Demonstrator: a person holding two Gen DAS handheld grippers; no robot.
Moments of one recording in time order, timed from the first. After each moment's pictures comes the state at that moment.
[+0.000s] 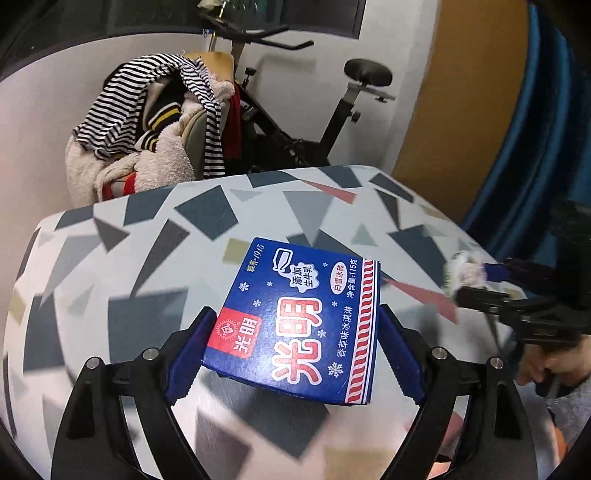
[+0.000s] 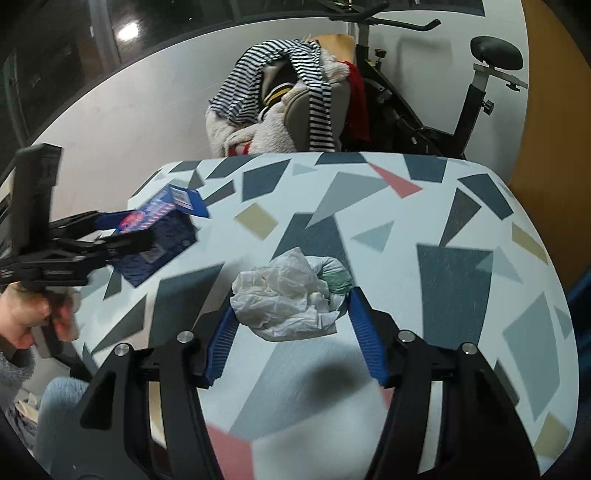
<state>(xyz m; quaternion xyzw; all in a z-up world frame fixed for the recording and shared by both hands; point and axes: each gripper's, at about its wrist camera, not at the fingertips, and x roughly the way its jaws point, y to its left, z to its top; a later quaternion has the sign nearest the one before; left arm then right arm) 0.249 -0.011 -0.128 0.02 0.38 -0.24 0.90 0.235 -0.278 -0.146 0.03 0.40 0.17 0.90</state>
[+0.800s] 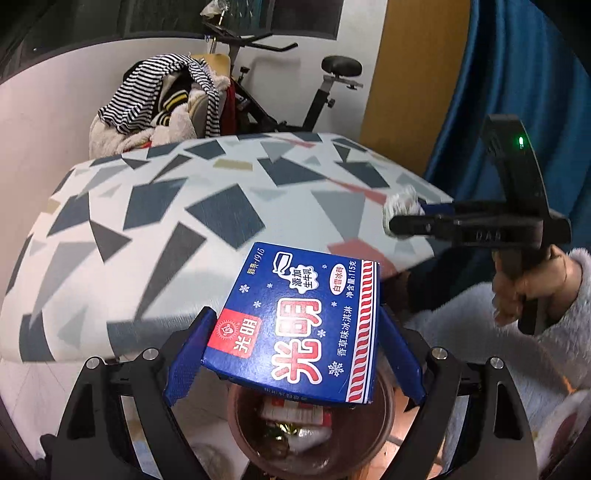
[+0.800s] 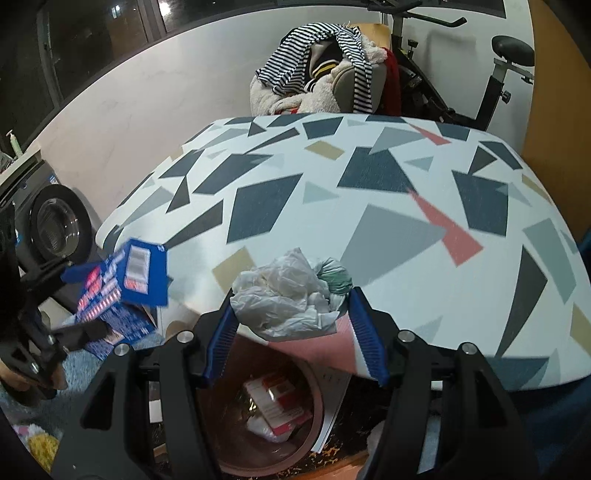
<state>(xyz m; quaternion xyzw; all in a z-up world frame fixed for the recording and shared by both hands) 0.010 0.017 -0.175 0.03 0.37 -0.24 0.90 0.089 -0.233 -0.166 0.02 0.42 0.22 0.88</state>
